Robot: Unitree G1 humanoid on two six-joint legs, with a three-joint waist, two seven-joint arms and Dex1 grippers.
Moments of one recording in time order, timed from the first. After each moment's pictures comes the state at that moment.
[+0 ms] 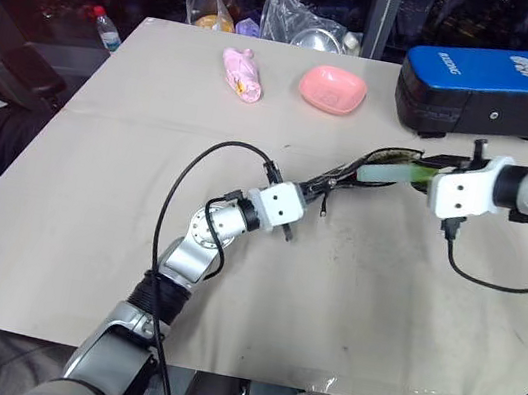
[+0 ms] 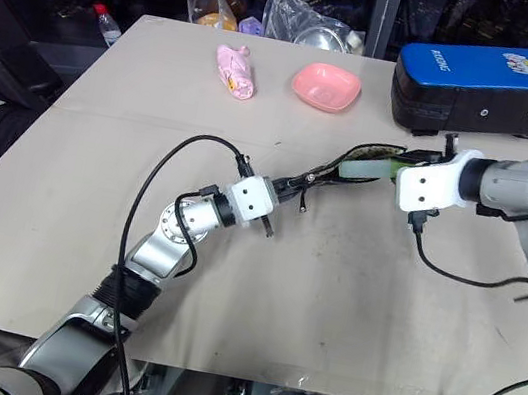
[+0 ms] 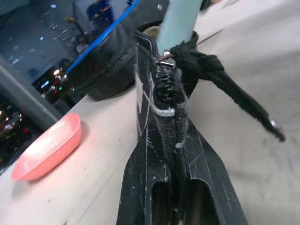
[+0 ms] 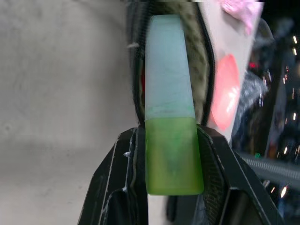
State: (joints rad) left arm -0.48 0.31 -0.26 0.25 0.12 -0.38 -0.58; right arm -0.82 -0.94 0.34 0.20 -0.25 -0.42 1.01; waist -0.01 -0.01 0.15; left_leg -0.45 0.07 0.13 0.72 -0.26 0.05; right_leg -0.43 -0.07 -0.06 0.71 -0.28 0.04
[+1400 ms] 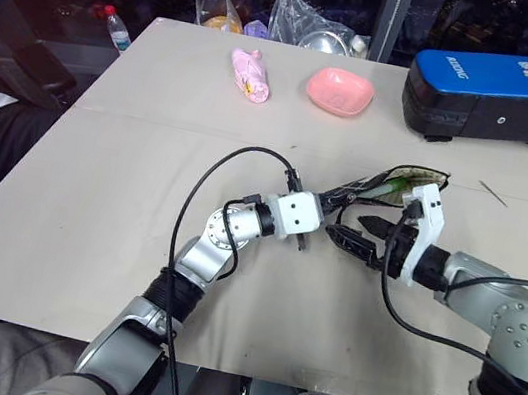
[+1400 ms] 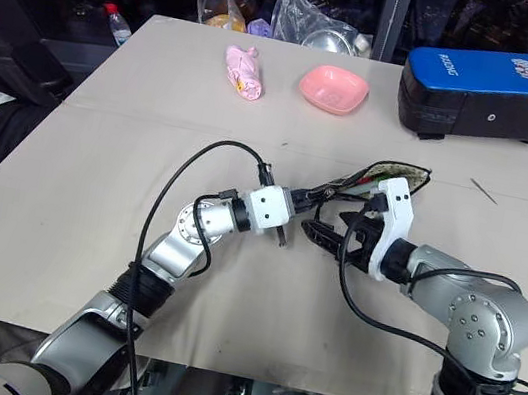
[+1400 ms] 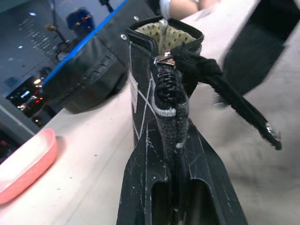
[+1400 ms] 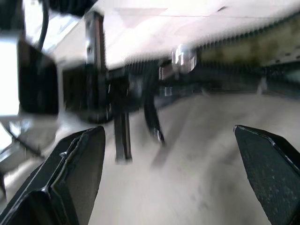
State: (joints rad) left arm -0.51 0.27 -0.31 0.30 0.12 -0.41 -0.64; right arm -0.40 -0.25 -0.26 -0.54 0.84 1.41 0.27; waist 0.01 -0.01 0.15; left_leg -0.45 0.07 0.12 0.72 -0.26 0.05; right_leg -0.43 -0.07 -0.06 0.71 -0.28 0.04
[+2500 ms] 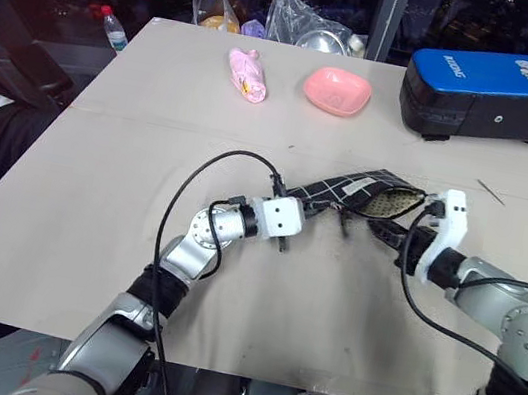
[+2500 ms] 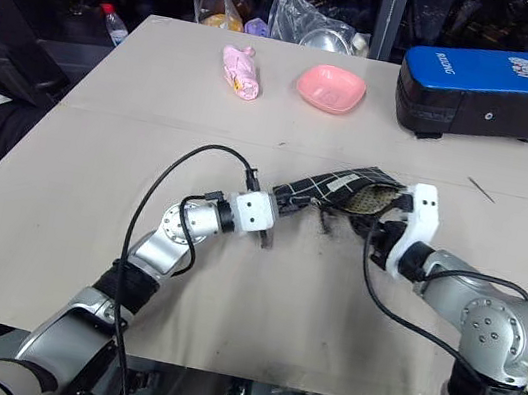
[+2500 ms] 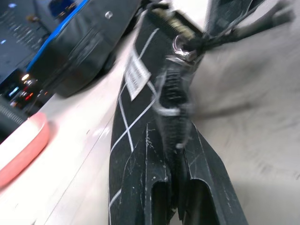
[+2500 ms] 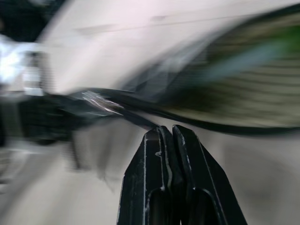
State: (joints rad) left arm -0.51 0.35 -0.27 0.39 0.12 -0.49 -0.64; right arm -0.33 -0.35 -0.33 -0.48 0.85 1.30 0.17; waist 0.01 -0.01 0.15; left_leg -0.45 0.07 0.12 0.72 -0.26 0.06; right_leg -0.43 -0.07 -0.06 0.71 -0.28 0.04
